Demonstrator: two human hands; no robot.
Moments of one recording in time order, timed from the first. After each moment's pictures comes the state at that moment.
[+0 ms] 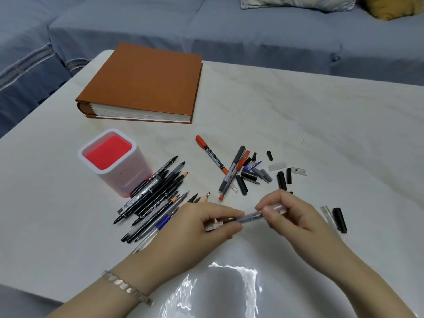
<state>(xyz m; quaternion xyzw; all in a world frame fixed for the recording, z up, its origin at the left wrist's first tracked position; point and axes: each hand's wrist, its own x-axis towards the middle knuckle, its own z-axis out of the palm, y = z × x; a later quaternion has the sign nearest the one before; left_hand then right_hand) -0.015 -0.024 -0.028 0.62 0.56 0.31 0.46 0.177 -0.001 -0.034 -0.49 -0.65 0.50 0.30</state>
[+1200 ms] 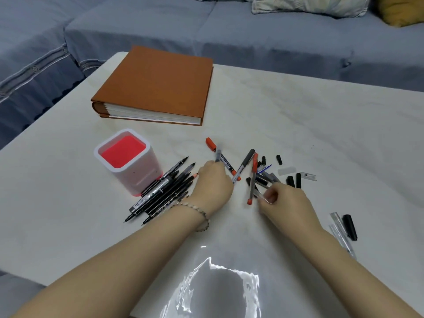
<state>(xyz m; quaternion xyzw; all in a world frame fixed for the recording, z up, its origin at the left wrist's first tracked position) 0.000 0.064 -0.063 0.58 0.73 0.18 0.29 0.154 0.049 -0.075 -0.67 -0.69 0.24 0.15</state>
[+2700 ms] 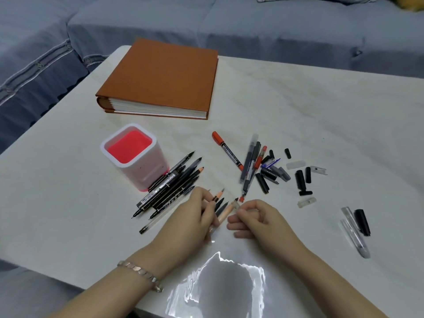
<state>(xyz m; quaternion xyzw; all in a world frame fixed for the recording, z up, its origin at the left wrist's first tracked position) -0.042 -0.021 -0.063 0.55 0.67 0.25 0.44 0.111 0.003 -0.084 -0.54 -0.43 0.66 0.30</state>
